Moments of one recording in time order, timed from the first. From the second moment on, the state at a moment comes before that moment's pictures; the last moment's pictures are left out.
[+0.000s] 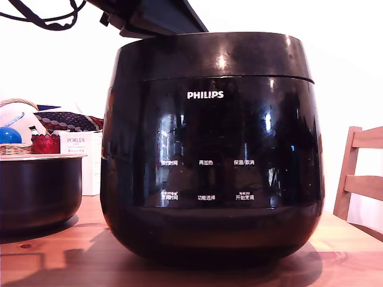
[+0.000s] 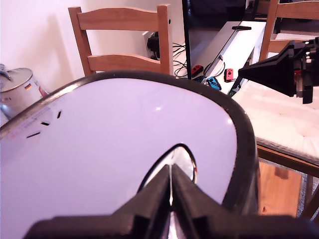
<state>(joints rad) -0.89 1.19 0.76 0.03 0.16 0.15</state>
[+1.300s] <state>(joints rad) -0.81 1.03 0.70 0.20 0.14 0.06</state>
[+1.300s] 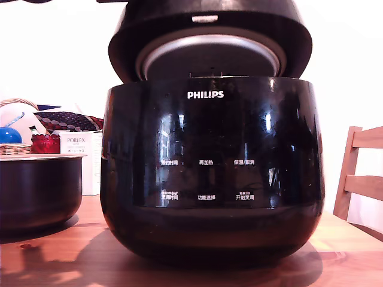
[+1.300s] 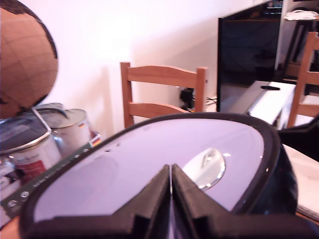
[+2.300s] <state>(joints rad) -0.35 0.70 0.70 0.04 0.02 0.11</state>
